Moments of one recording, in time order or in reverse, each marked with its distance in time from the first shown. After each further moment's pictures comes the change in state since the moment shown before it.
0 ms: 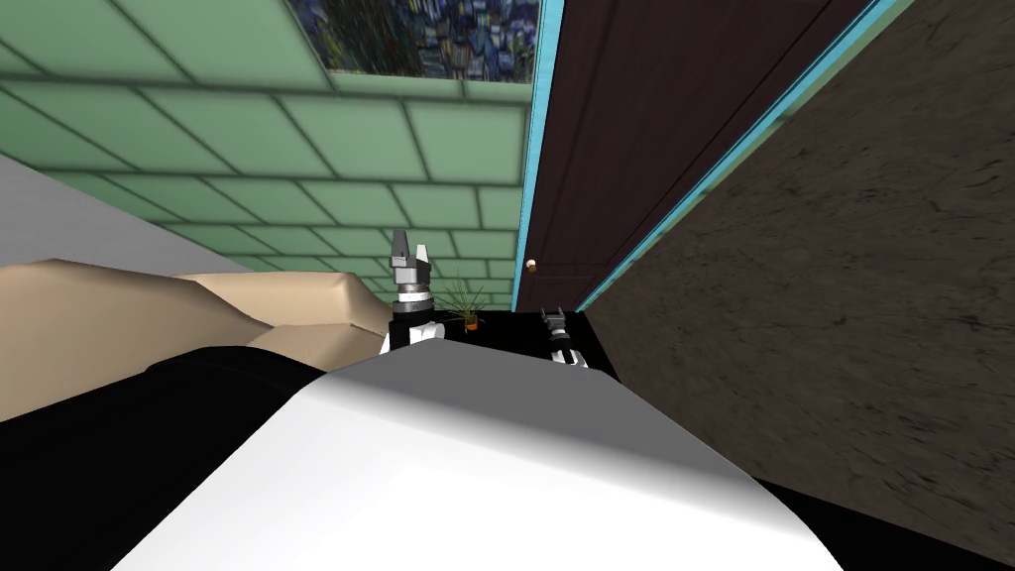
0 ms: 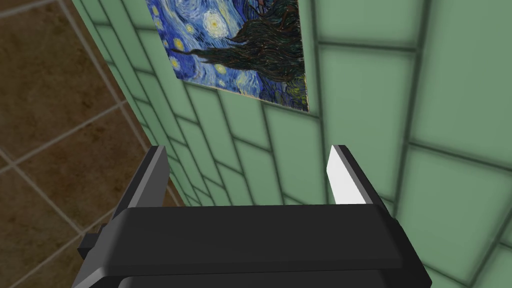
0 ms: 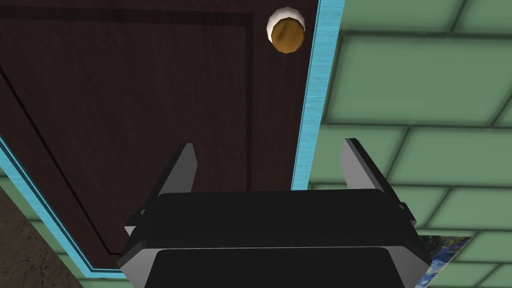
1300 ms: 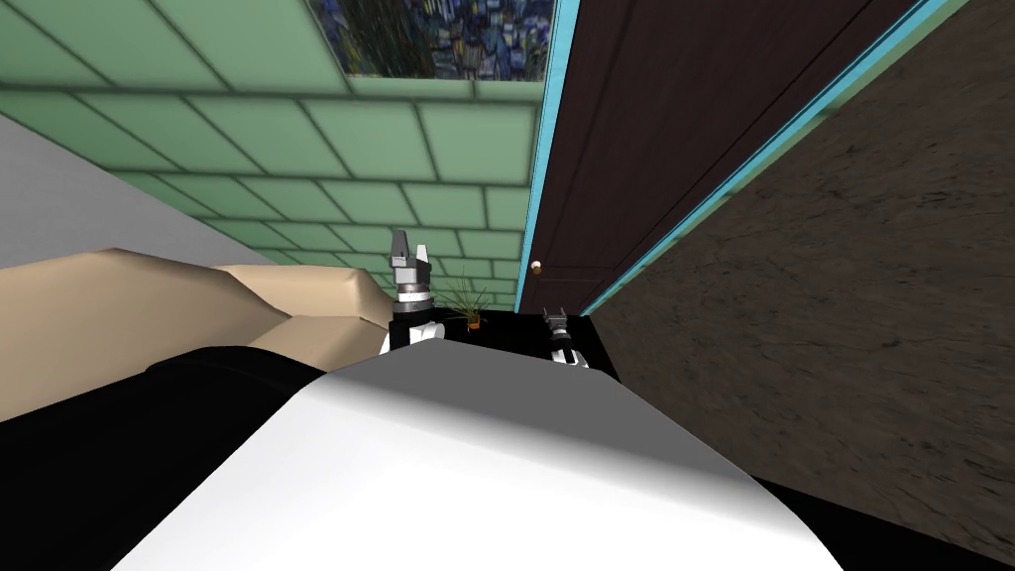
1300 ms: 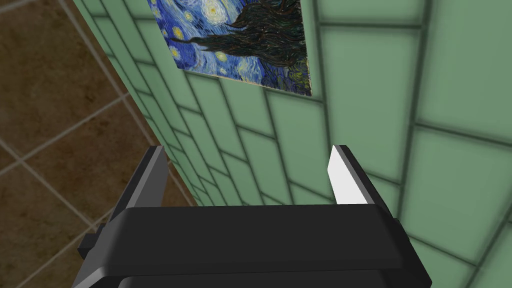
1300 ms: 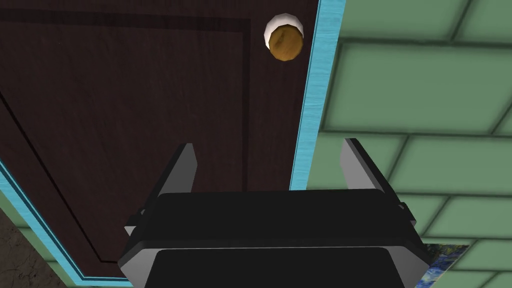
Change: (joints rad) arm -0.010 -0.016 0.033 0.023 -0.114 0.017 0.079
